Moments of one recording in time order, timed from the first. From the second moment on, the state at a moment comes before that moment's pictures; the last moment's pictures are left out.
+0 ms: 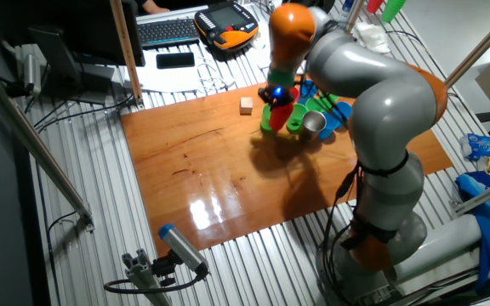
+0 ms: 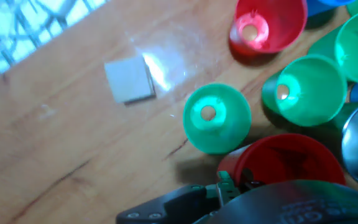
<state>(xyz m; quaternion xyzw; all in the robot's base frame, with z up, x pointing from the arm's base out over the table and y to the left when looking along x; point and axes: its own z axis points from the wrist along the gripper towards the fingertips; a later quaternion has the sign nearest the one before) 0.578 0.077 0.225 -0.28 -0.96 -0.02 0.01</state>
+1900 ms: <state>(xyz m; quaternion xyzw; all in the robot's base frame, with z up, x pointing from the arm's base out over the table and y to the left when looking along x) 0.621 0.082 0.150 -0.37 -0.93 0.03 -0.10</state>
